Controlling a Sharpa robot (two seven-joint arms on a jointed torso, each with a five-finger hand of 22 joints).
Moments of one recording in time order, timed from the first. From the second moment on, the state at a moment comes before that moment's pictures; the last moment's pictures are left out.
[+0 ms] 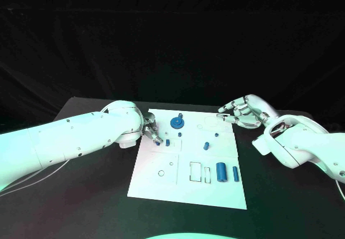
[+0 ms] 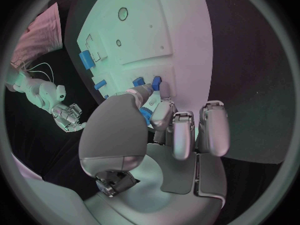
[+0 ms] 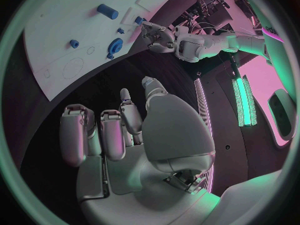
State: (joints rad) left arm 1.25 -0.70 -0.02 1.40 -1.18 0.15 -0.65; left_hand 1.26 -0.21 0.51 0.24 0.17 1.08 0.02 0.43 0.67 1.43 -0.06 1.18 1.12 1.47 -0.10 1.54 1.31 0.07 1.43 0.01 1.46 1.31; right arm 1.28 -0.93 -0.12 1.62 -0.88 -0.51 0.07; right_hand 1.30 -0.09 -0.01 0.22 0.50 1.01 0.14 0.16 0.13 1.33 0.05 1.29 1.27 1.47 -0.01 1.46 1.31 0.03 1.46 0.09 1.38 1.31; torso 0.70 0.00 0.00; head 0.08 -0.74
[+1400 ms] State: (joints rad) left arm 1.25 -0.71 -0.02 1.39 -1.16 0.09 -0.64; left_hand 1.13 -0.14 0.13 0.29 0.17 1.11 0.01 0.42 0.67 1.41 -0.05 1.14 1.08 1.47 -0.10 1.54 1.31 0.07 1.43 0.01 1.46 1.31; right arm 1.28 -0.93 -0.12 1.62 -0.88 -0.51 0.07; right_hand 1.30 -0.09 -0.01 0.22 0.50 1.01 0.14 0.16 0.13 1.33 0.05 1.29 1.27 1.47 -0.01 1.46 1.31 0.03 1.46 0.09 1.38 1.31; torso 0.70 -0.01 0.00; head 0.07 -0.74
